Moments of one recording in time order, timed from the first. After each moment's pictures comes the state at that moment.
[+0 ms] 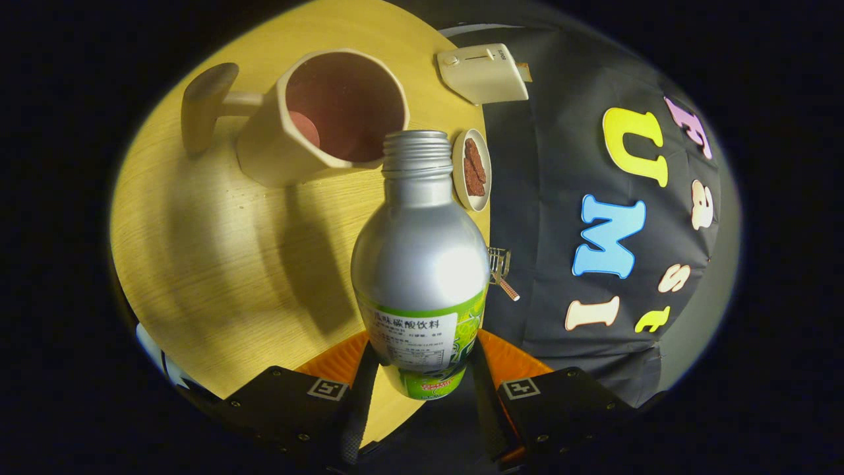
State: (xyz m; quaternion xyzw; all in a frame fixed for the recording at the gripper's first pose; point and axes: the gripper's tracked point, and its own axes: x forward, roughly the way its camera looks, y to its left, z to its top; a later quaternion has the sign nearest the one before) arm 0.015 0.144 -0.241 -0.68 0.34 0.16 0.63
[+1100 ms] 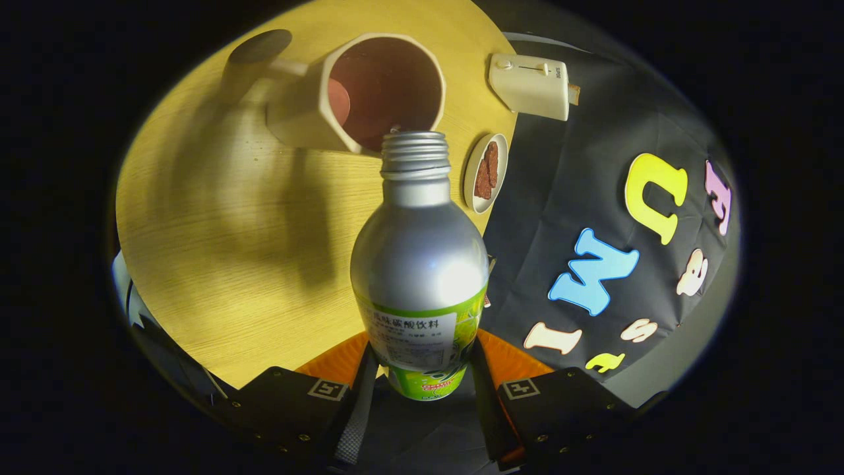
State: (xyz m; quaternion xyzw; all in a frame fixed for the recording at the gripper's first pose) arm 0.023 0.147 -0.211 -0.77 0.33 0.16 0.52
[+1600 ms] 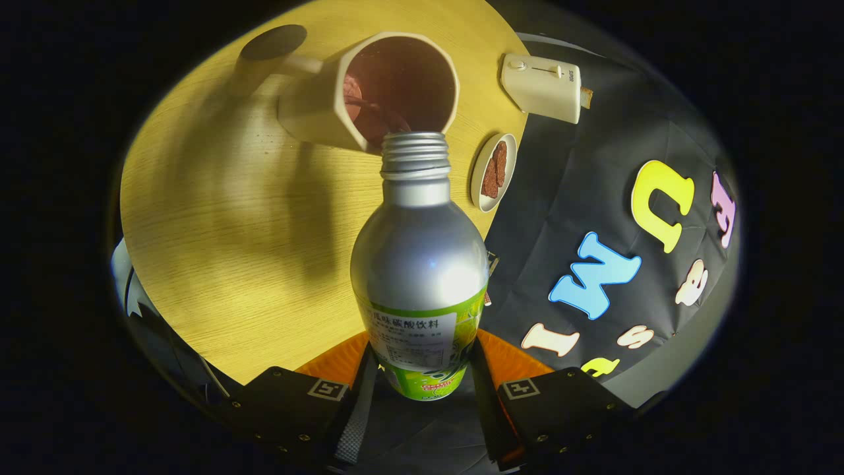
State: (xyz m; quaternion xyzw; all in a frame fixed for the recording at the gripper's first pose) arm 0.020 0.148 -0.210 -0.78 0.34 0.16 0.50
